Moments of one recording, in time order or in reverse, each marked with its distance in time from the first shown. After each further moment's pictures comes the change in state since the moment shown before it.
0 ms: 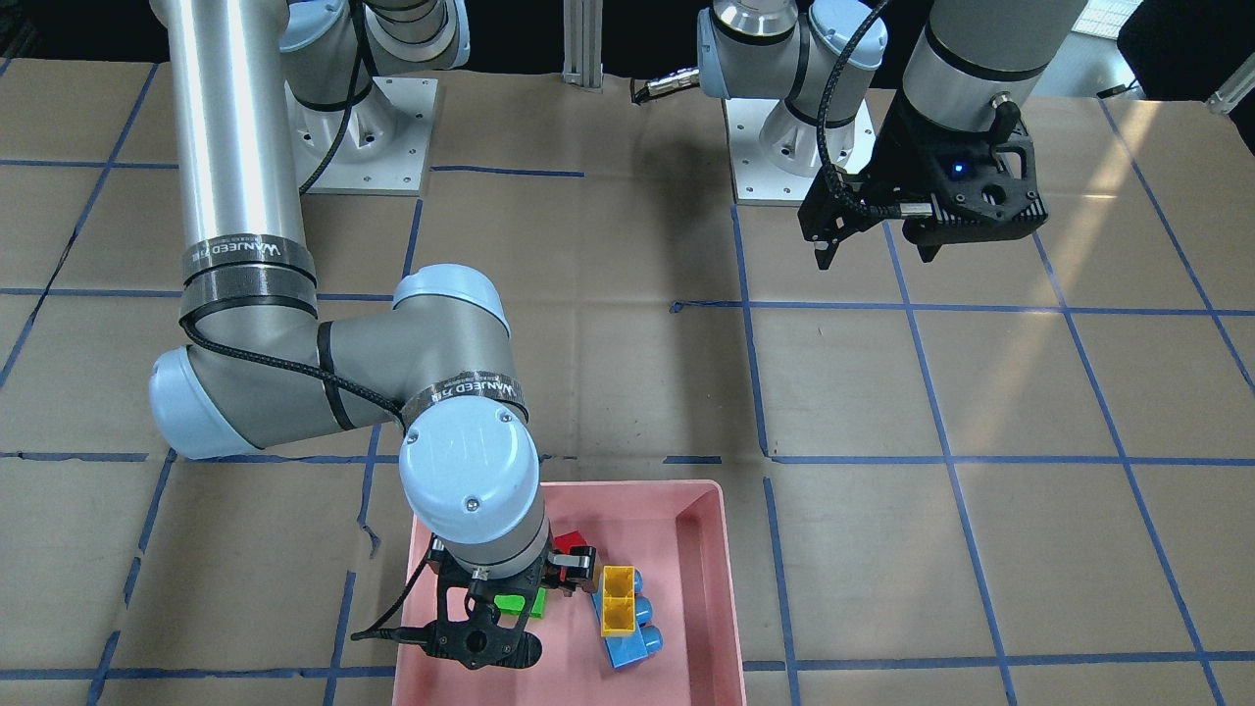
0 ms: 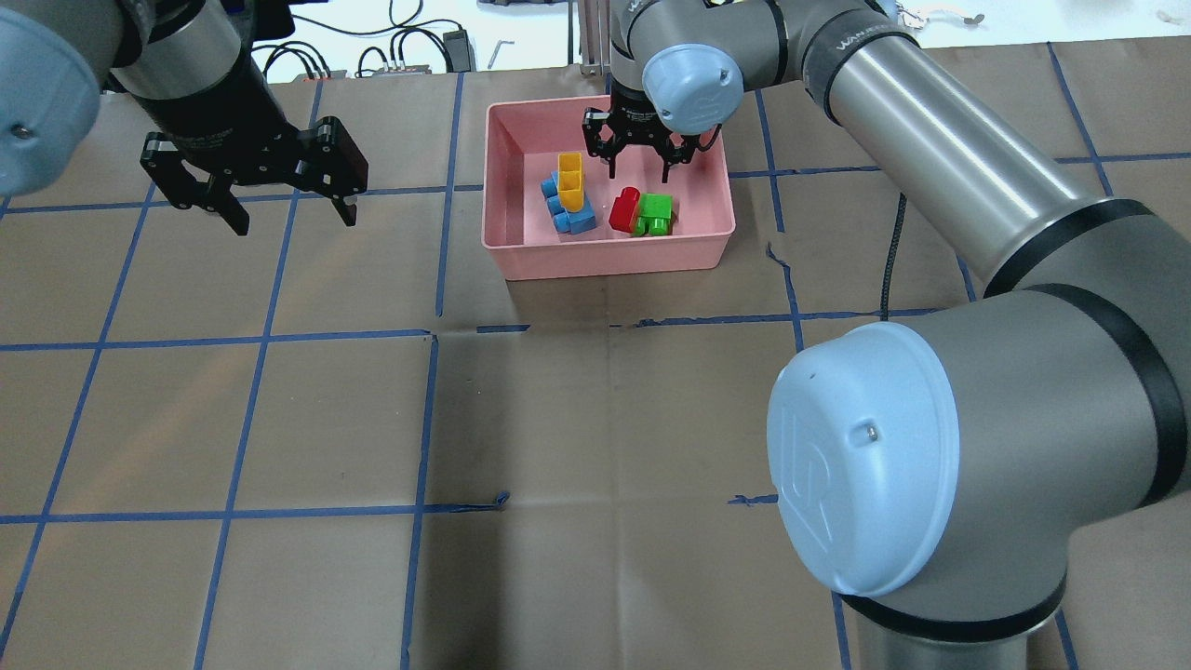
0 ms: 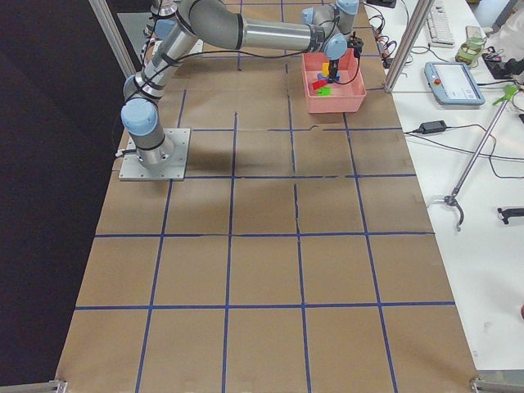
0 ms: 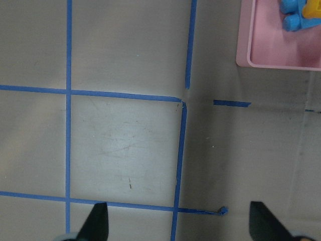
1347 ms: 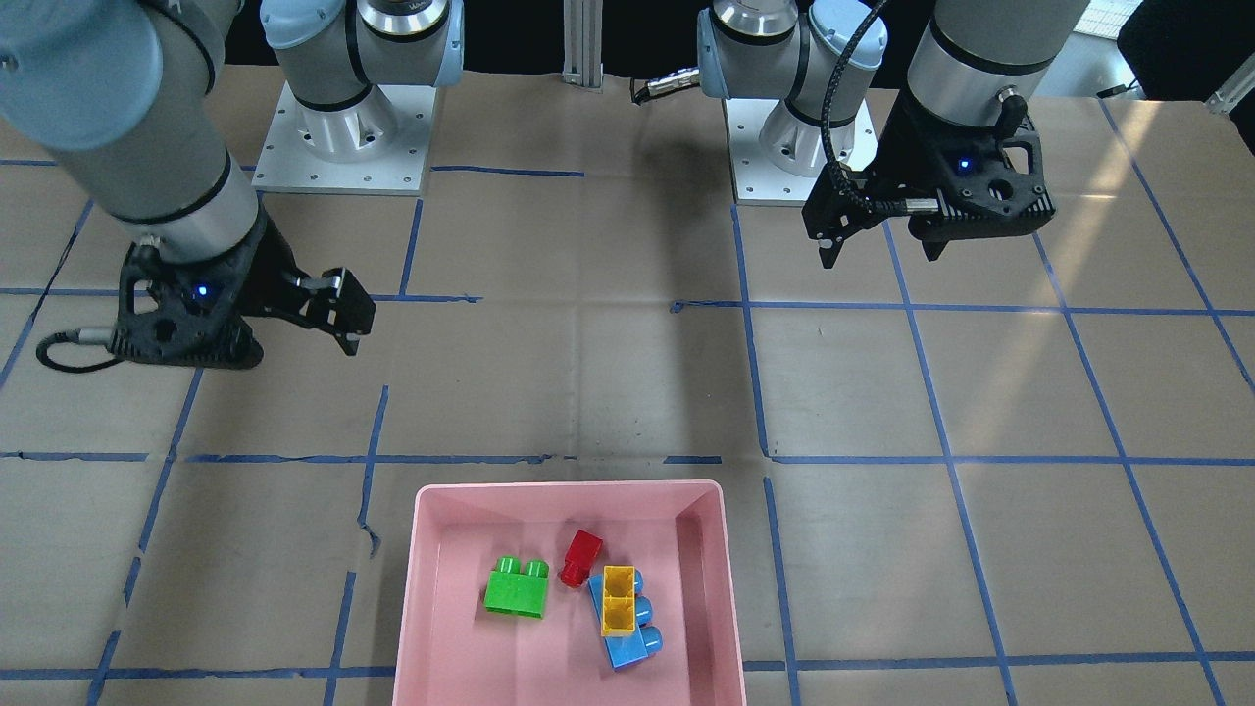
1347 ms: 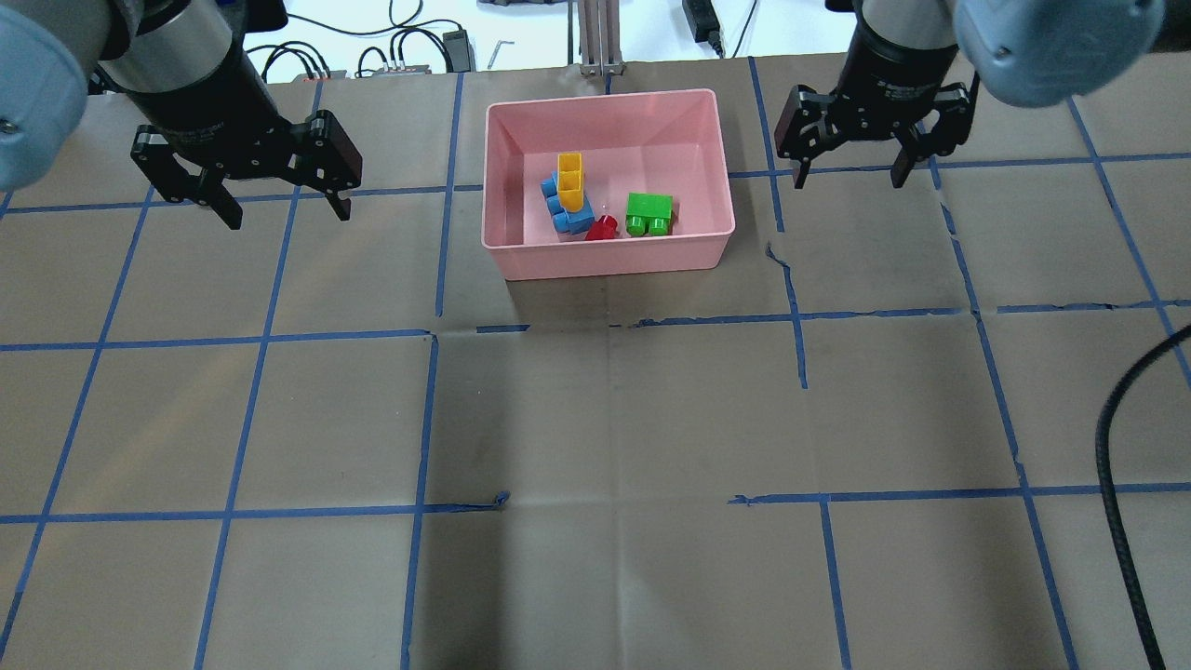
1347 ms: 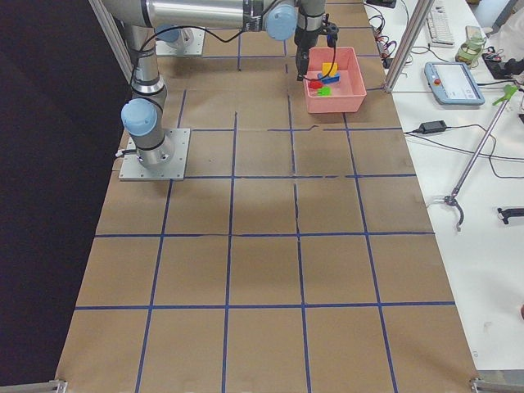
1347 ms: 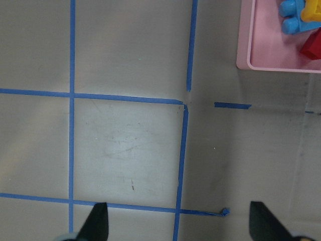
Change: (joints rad) left arm 0.001 0.001 0.009 -0.002 0.004 0.000; right arm -0.243 -0.629 0.488 0.223 -0.022 -0.347
